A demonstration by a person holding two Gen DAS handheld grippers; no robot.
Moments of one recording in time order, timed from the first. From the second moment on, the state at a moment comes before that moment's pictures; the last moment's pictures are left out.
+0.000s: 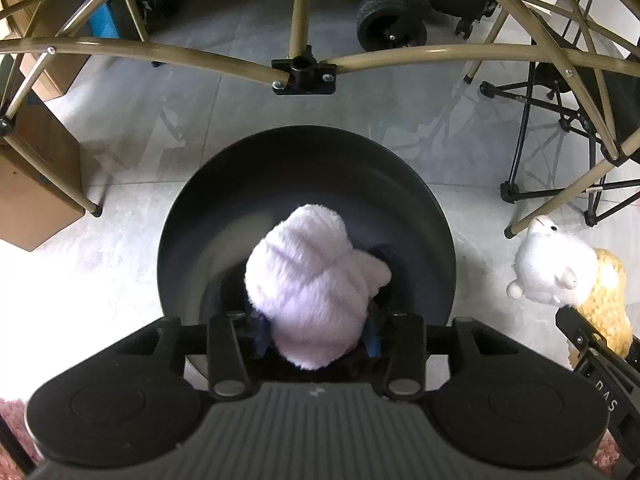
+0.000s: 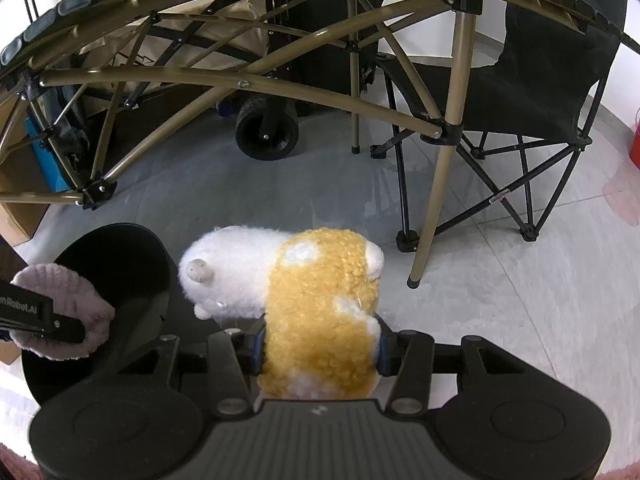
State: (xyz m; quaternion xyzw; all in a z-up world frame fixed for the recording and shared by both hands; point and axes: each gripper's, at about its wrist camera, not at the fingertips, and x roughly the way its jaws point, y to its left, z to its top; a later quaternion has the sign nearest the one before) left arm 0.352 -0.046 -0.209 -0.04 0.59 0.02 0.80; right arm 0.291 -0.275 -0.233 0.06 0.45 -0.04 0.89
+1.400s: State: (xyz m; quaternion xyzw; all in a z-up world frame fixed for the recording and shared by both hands) left arm 0.334 0.012 -0.189 -0.05 0.56 0.08 0.82; right arm 0.276 -0.252 -0.206 0.07 0.43 0.00 0.90
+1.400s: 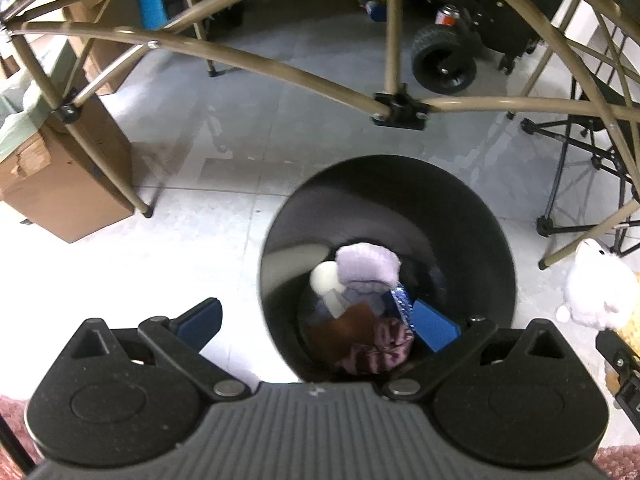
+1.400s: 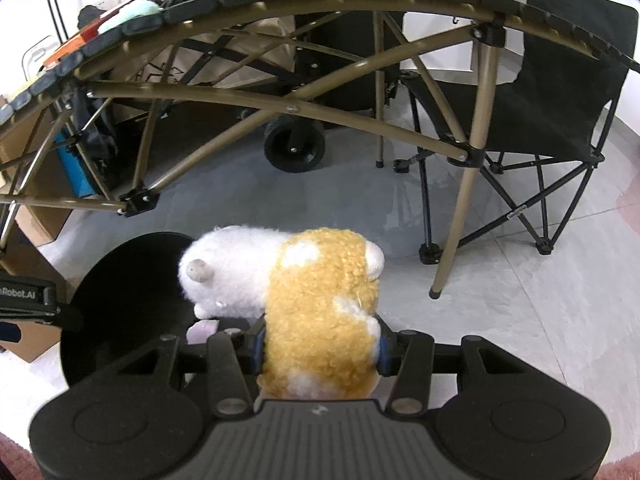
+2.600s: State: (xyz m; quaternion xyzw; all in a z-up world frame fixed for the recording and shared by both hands) left arm 0.289 0.124 -0.187 -0.10 0.55 0.14 0.82; right arm 0.307 -0.109 -0.205 -0.01 0.47 0.09 0.88
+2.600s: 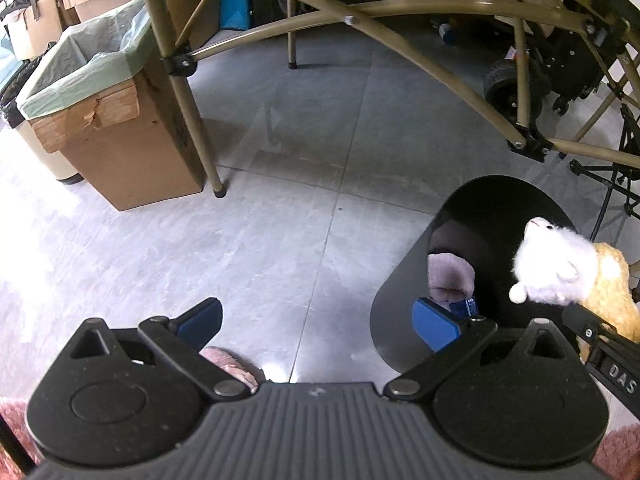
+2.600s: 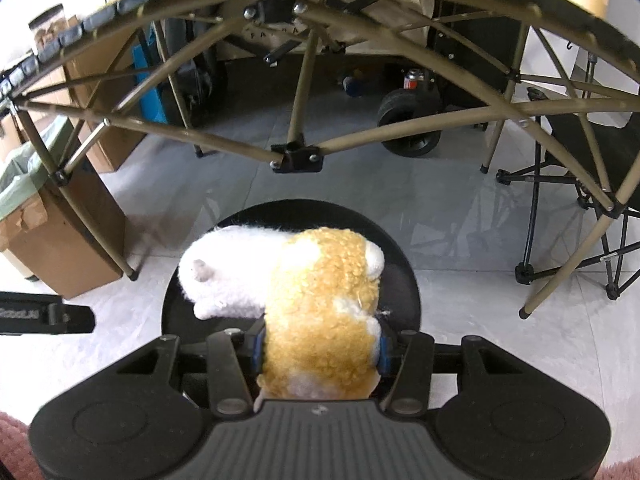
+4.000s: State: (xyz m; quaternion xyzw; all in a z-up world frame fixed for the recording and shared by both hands) left arm 0.288 0.133 -0.193 -0.10 0.56 0.13 0.82; right arm 0.330 -0.087 -0.239 -0.02 0.55 0.08 0.83
